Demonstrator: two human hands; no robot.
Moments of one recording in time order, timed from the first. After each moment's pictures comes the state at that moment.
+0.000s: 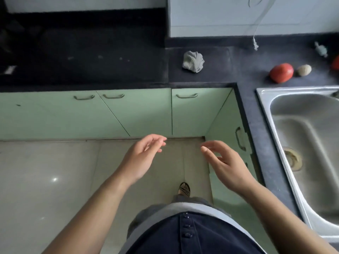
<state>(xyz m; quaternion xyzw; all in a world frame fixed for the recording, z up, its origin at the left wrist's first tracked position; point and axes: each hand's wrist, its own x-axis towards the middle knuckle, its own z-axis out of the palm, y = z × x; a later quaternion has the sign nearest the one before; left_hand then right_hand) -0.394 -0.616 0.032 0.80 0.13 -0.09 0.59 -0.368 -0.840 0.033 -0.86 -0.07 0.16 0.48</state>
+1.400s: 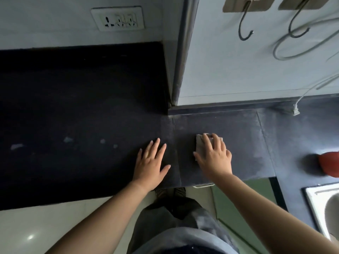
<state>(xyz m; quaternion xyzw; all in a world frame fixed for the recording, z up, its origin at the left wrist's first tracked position) 0.032 -0.486 -0.103 0.97 -0.05 -0.19 0.13 0.070 -0.693 -0.080 -0.98 0.01 0.14 0.13</state>
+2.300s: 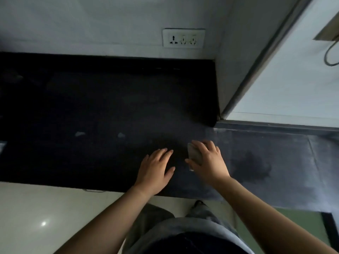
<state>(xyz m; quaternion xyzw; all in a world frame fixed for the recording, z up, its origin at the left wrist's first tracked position) 0.004 -0.373 -0.074 0.98 0.03 -0.14 0.17 0.072 -0.555 -0.063 -0.94 -0.16 0.12 0.27</state>
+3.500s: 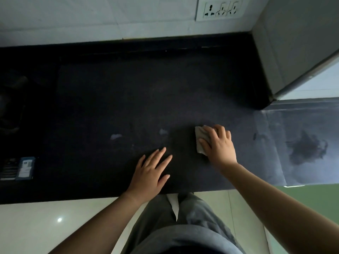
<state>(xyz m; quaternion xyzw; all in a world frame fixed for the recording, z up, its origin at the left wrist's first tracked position) -0.049 -0.180 -0.115 0.98 -0.10 -0.15 0.11 0.060 -0.410 -0.109 -0.97 -0.09 0.04 0.20</state>
